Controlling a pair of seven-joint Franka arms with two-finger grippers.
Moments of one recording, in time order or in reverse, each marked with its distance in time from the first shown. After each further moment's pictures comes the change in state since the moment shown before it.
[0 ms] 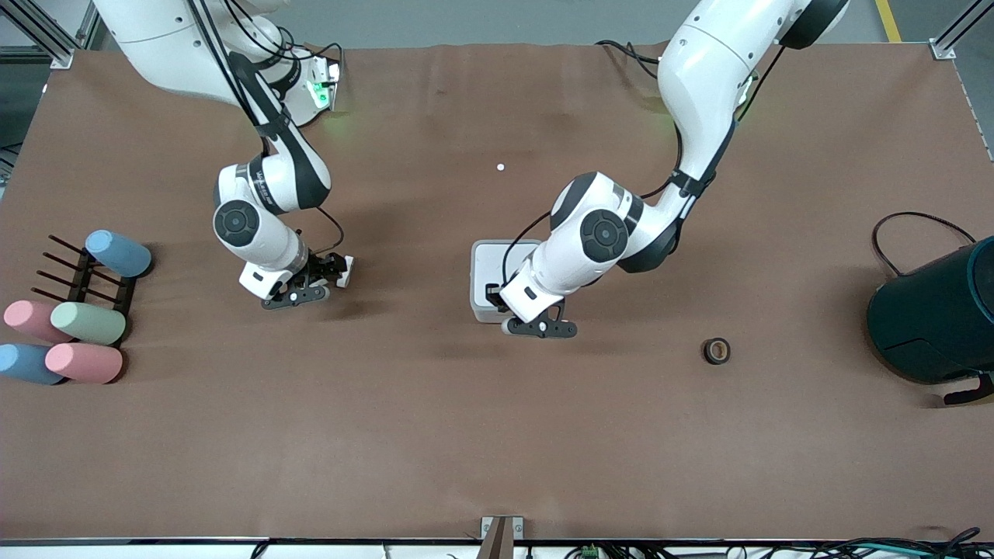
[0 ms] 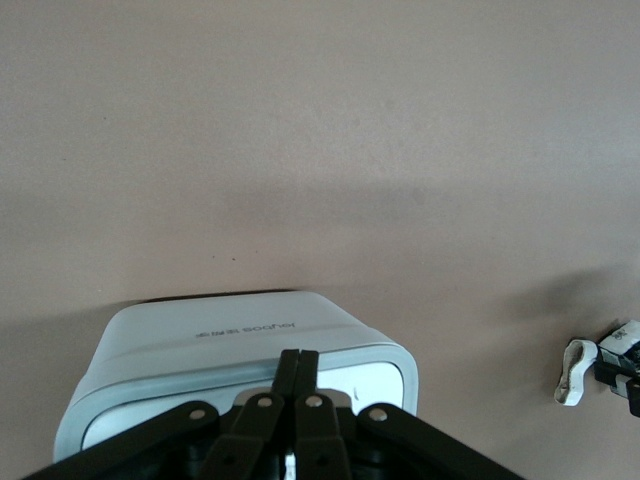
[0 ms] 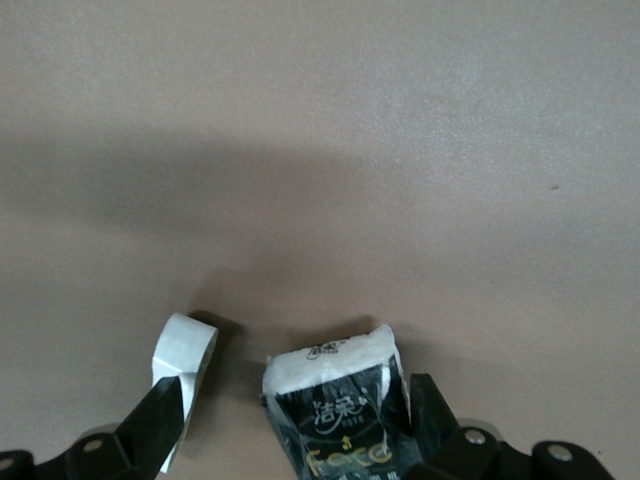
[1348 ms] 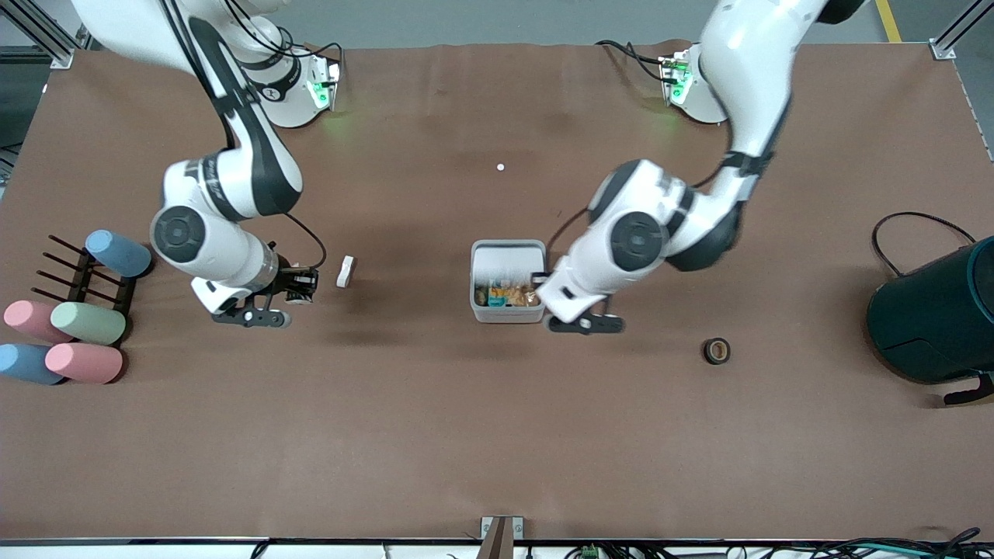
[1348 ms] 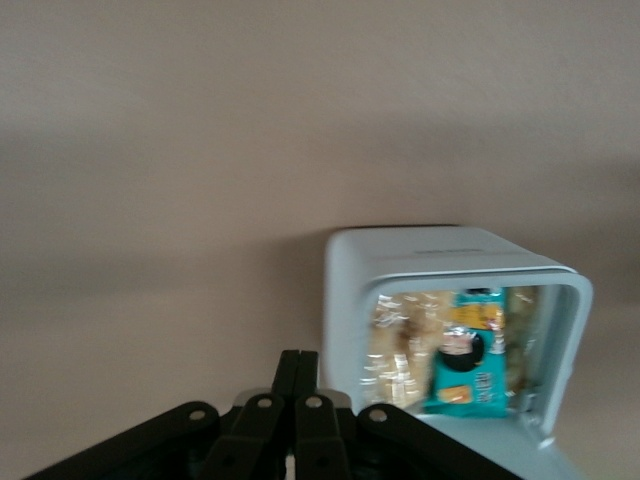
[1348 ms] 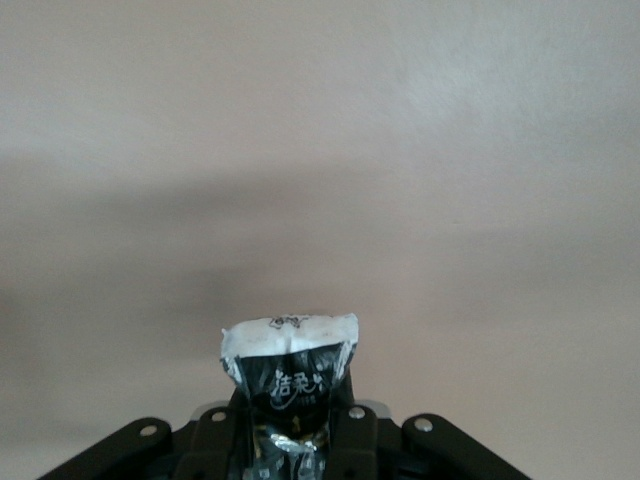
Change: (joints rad) left arm 0.145 -0.150 0.013 0.023 0.150 -0.434 0.033; right arm 0.015 -0.081 0.002 0.408 0.081 -0.475 0.357
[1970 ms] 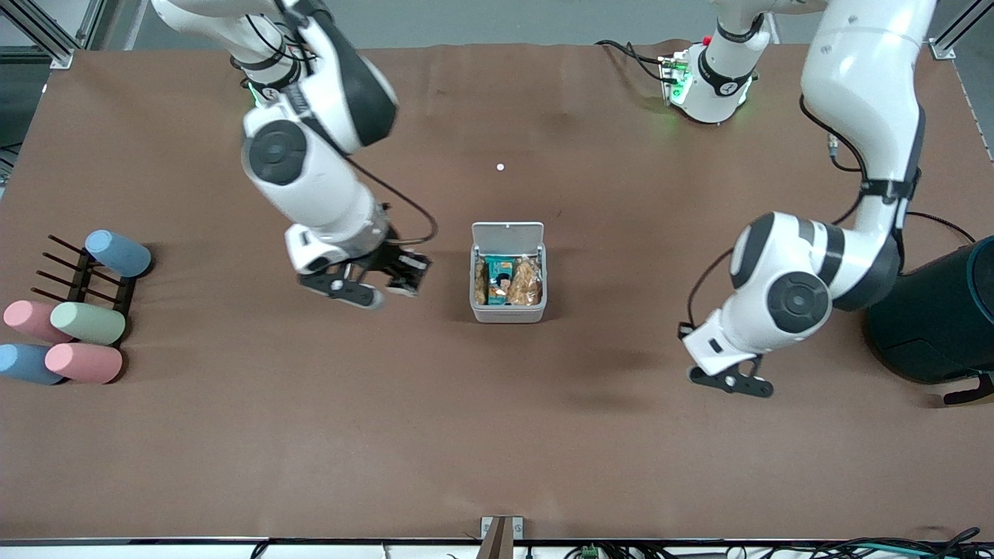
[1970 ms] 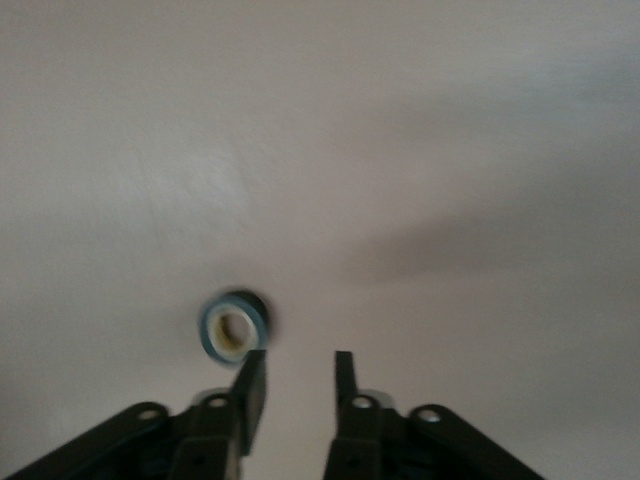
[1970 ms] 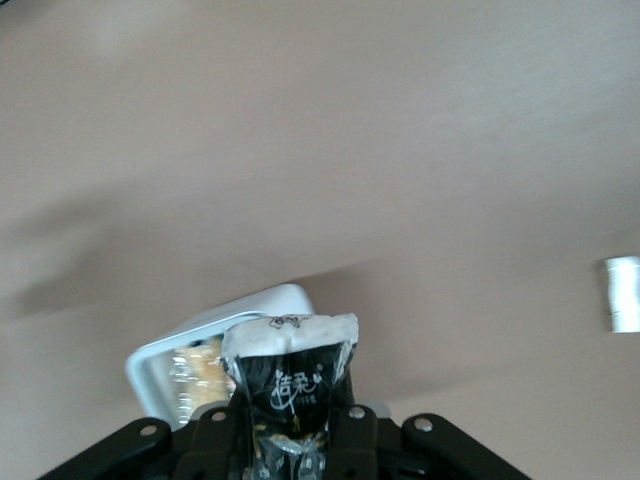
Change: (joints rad) left arm 0.301 0.056 0.006 -0.117 0.309 0.204 0.424; right arm 0.306 0.136 0.006 0.356 0.061 0.028 0.502
